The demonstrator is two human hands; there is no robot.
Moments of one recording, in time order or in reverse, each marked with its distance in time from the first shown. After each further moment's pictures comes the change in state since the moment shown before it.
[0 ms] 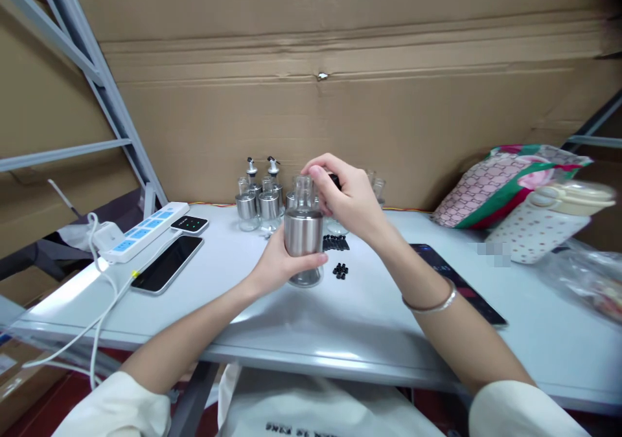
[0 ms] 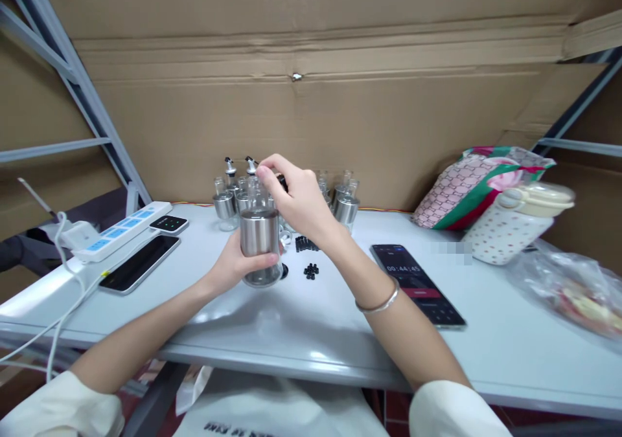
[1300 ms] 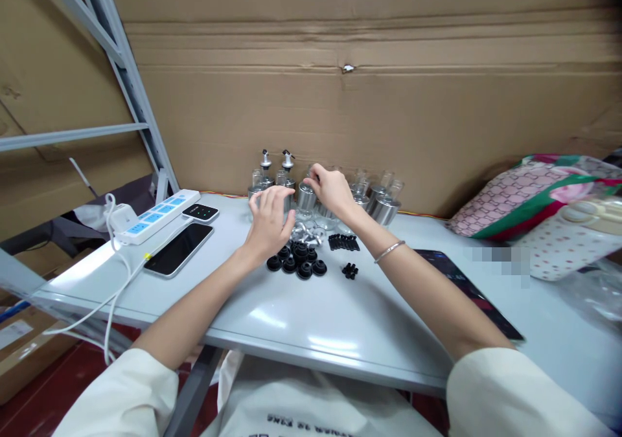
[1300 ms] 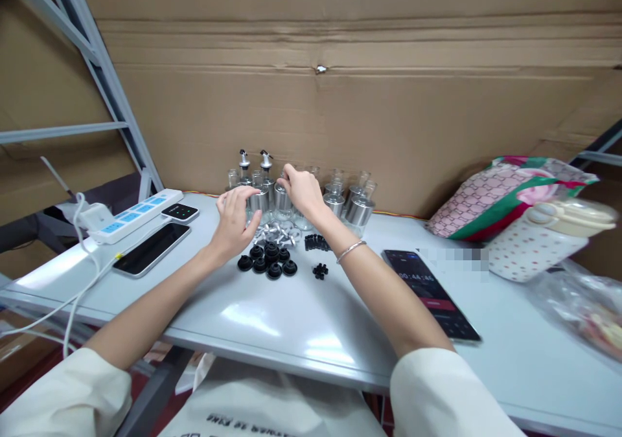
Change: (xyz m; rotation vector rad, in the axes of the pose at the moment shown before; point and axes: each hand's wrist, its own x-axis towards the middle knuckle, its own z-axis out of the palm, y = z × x) left_hand 0.029 -0.028 -0.049 1.158 0.421 0.532; right_hand 0.033 0.109 0.050 -0.622 -0.137 0.094
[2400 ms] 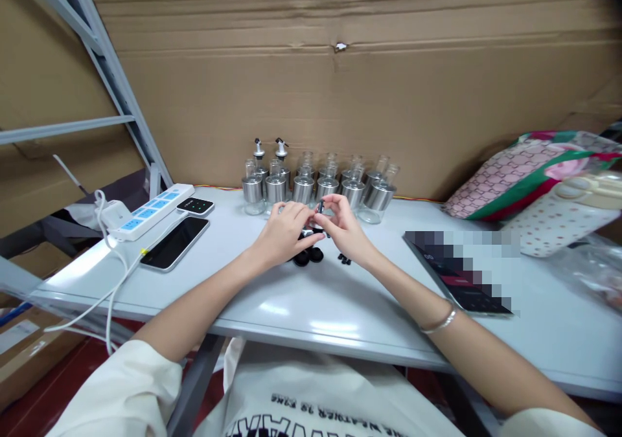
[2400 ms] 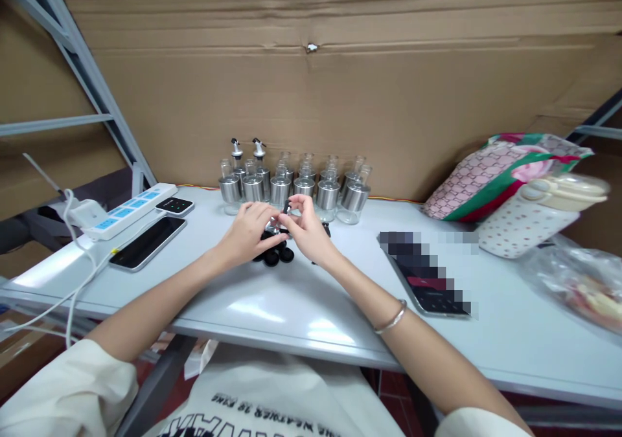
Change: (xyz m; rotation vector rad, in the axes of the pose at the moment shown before) left_hand -0.015 0.022 0.008 -0.059 -0.371 0.250; right_hand -0.110 -0.030 -0.017 1.180 -0.094 0.328
